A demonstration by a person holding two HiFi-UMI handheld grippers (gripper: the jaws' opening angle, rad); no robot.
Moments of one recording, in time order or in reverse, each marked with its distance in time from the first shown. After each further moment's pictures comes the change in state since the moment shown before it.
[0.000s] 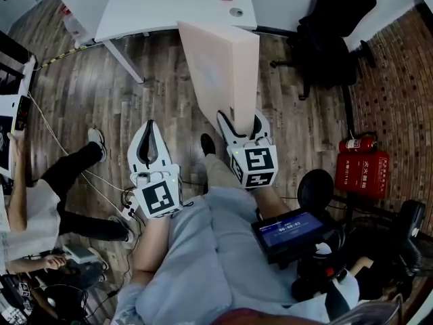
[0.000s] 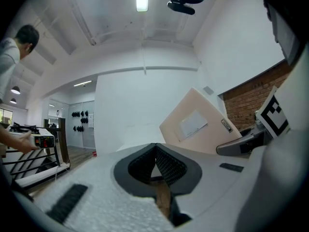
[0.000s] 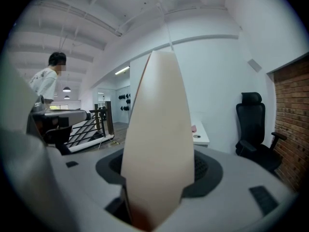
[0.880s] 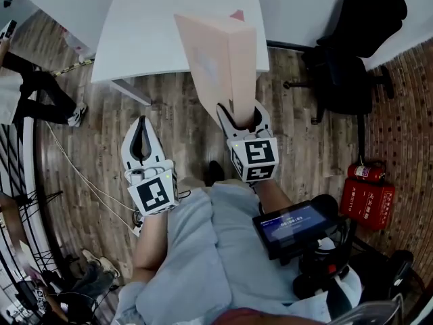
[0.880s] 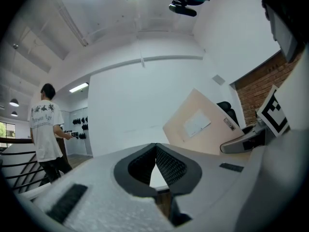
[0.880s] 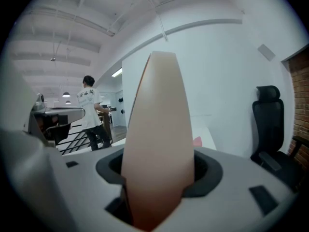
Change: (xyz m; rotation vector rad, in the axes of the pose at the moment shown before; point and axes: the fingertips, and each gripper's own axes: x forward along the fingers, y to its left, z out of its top) left arm 0.256 0.027 0.035 0.089 0.001 0.063; right arm 0.227 -0.119 0.083 0.031 -0.012 0.056
